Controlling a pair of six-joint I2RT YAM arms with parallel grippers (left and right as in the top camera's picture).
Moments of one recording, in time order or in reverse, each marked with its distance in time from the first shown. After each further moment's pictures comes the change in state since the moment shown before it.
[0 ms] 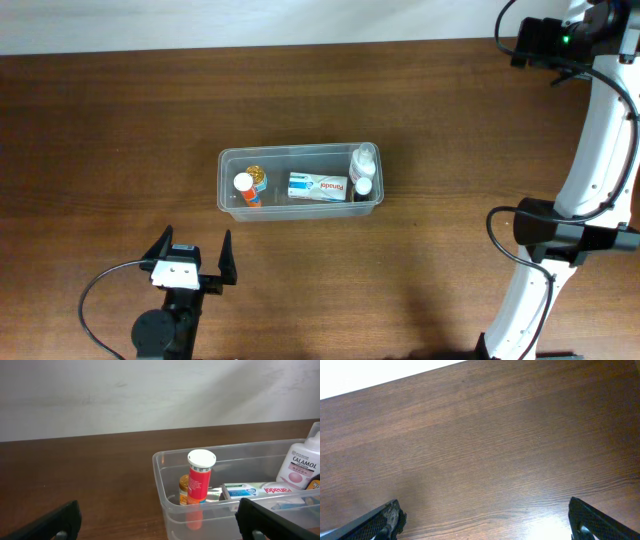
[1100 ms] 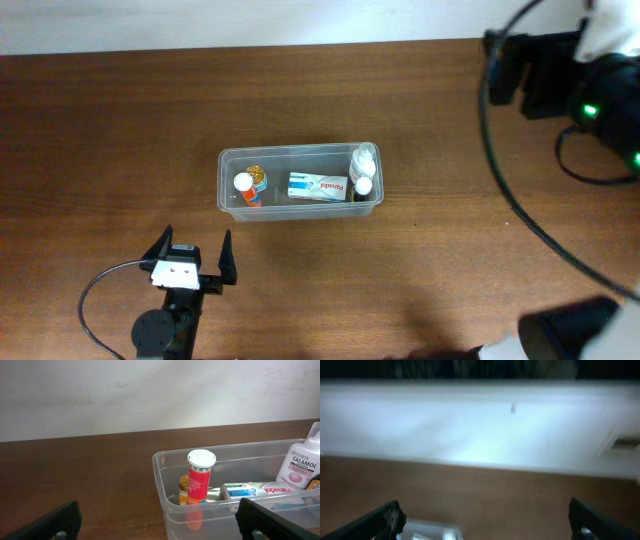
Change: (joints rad) left arm 0.000 0.000 0.000 0.000 0.000 0.000; right arm 0.370 -0.597 -0.111 0.201 0.012 -0.011
